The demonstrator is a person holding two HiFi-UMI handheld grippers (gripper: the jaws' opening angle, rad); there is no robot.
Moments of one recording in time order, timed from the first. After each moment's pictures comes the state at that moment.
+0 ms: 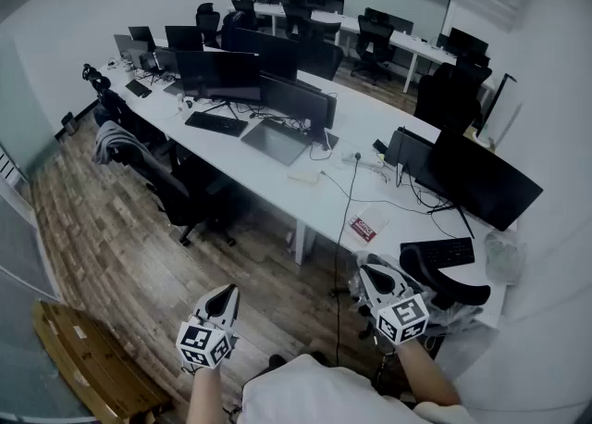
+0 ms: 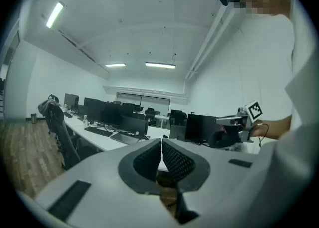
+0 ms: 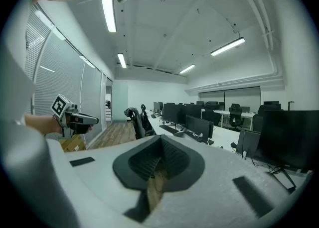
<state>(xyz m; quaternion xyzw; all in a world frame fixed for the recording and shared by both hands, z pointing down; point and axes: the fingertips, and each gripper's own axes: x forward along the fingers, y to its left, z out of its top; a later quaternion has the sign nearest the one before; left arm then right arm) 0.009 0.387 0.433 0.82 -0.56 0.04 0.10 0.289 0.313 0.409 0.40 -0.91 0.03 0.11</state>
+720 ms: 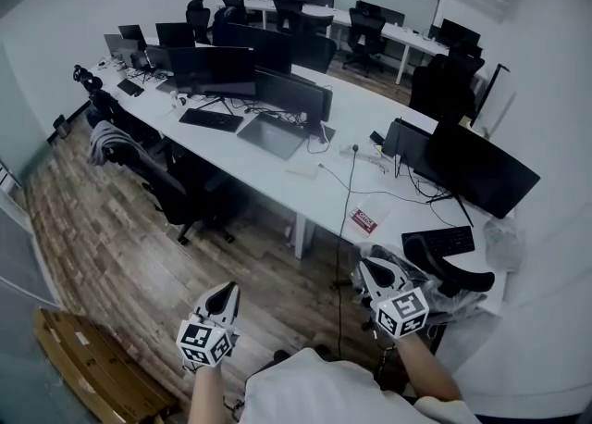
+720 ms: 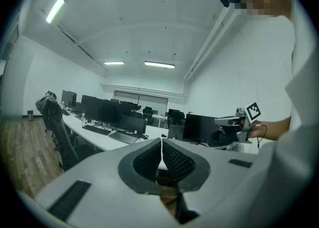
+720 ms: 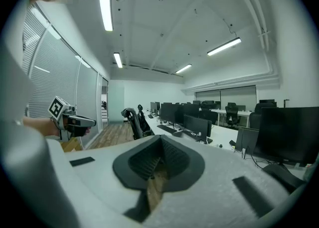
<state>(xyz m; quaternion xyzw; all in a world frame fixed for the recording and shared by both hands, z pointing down) -0.015 0.389 0.438 0.83 -0.55 0.04 0.11 0.265 0.318 0.411 0.42 -0.90 0.04 0.10</state>
